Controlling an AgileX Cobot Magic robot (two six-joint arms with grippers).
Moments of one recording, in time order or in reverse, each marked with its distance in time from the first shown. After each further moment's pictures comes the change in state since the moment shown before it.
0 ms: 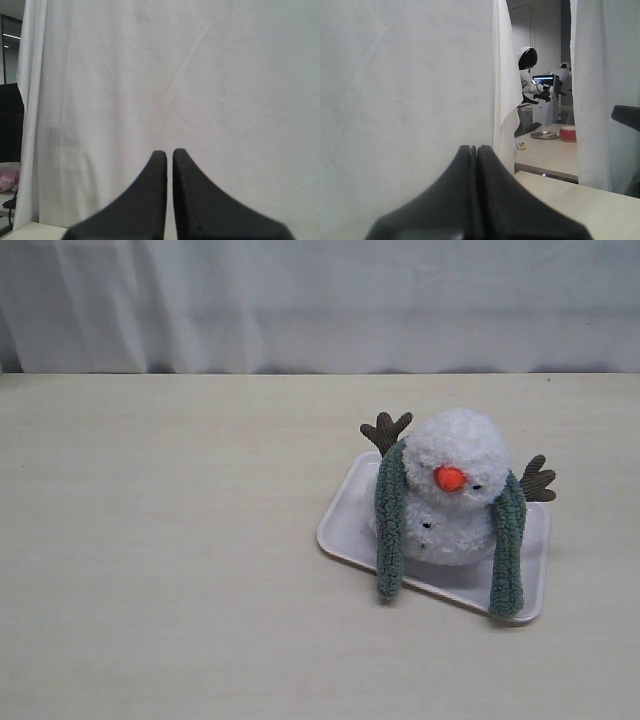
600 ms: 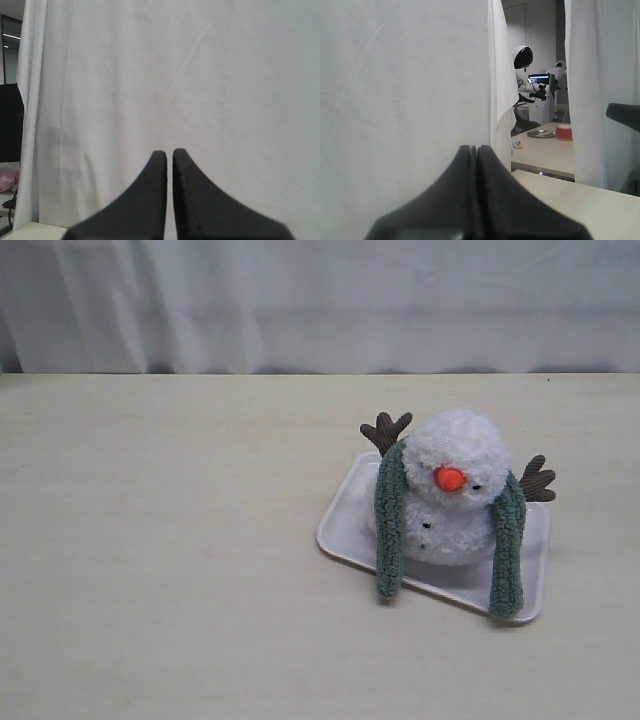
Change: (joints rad) left arm 0.000 0.000 0.000 0.002 -0.016 -0.002; right arm 0.000 0.000 0.000 0.000 0.000 0.000
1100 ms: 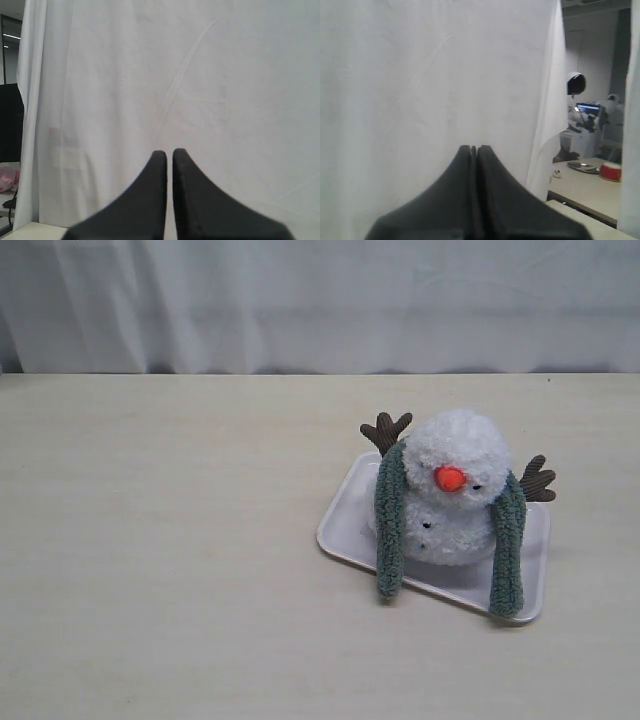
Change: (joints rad) left arm 0.000 0.000 0.000 -0.659 0.227 0.518; right arm 0.000 0.000 0.000 0.000 0.000 0.000
